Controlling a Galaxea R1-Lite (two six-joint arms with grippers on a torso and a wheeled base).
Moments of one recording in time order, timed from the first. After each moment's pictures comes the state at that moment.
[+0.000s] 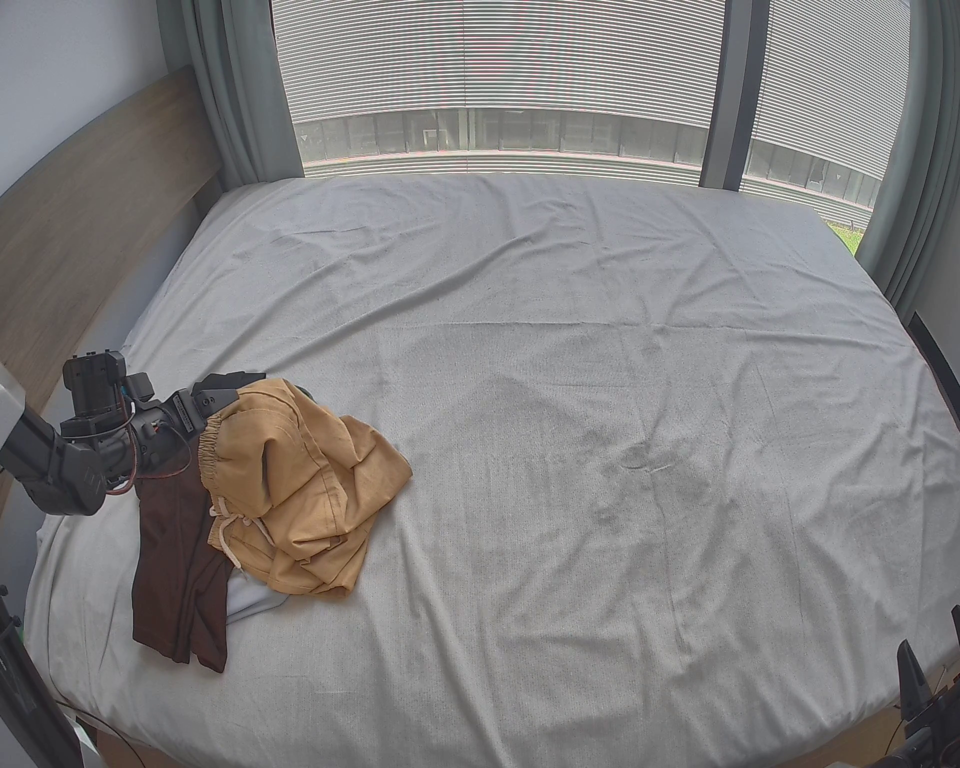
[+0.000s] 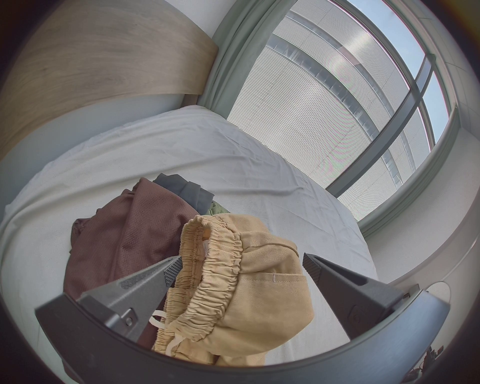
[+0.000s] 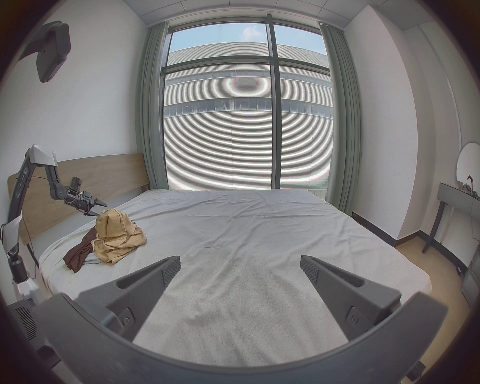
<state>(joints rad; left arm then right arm) 0.17 2.01 -0.91 -0.72 -0.36 -0.43 0.00 0.02 -0.02 0.00 -0.01 0.00</state>
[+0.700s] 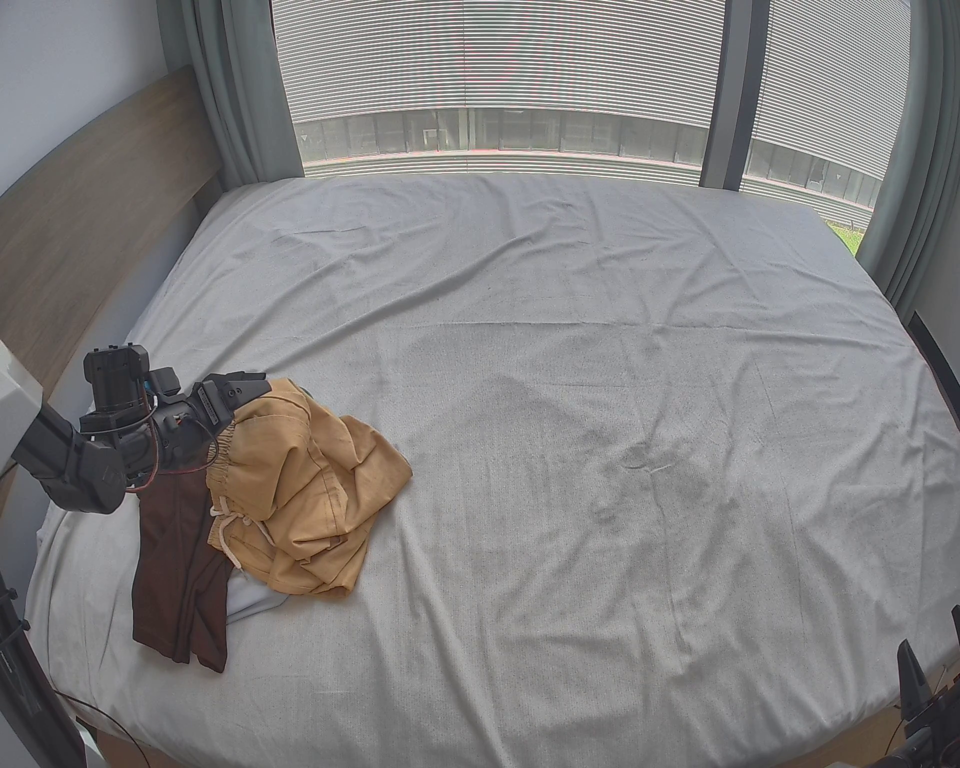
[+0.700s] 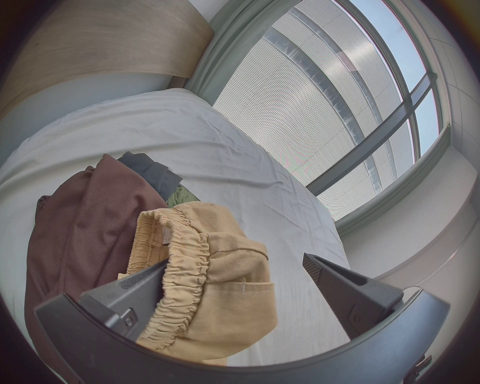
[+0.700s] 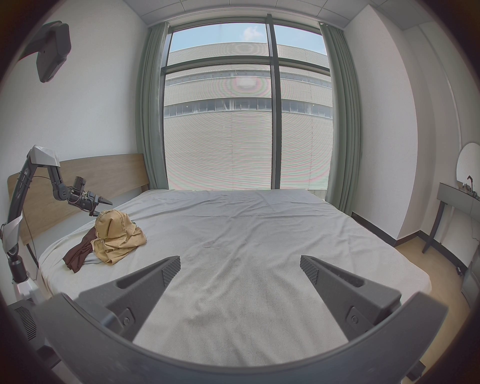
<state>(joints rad) 0.10 2.03 -0.94 -0.73 -0.44 -0.54 0.00 0.02 -0.02 0.00 -0.01 0.00</state>
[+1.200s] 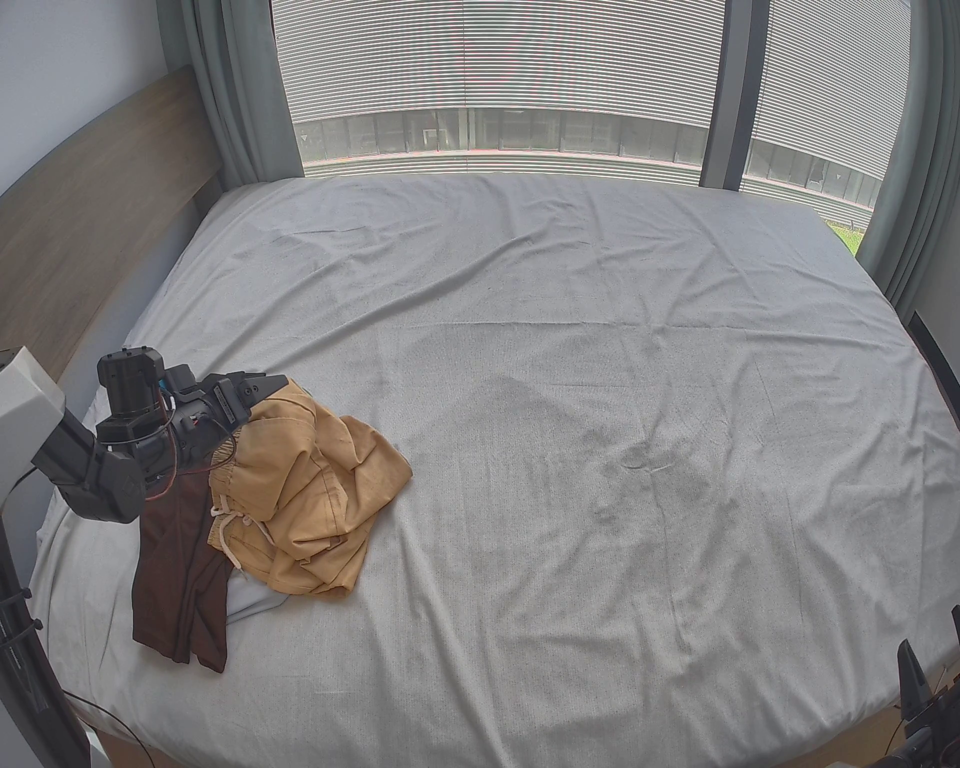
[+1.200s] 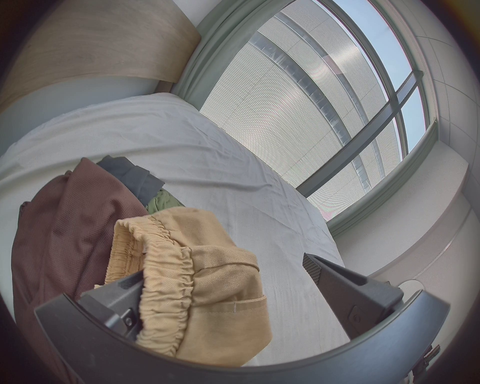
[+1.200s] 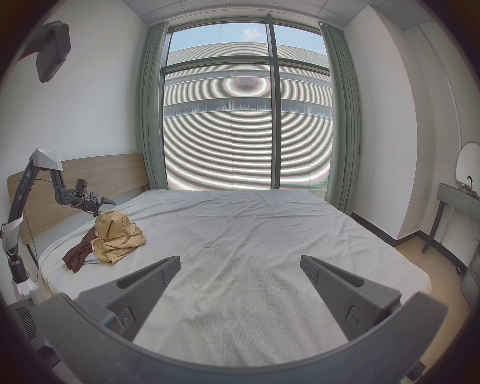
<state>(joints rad) 0.06 2.09 -0.94 -0.88 -0.45 -0.55 0.00 0.02 -0.02 0.00 -0.01 0.00</state>
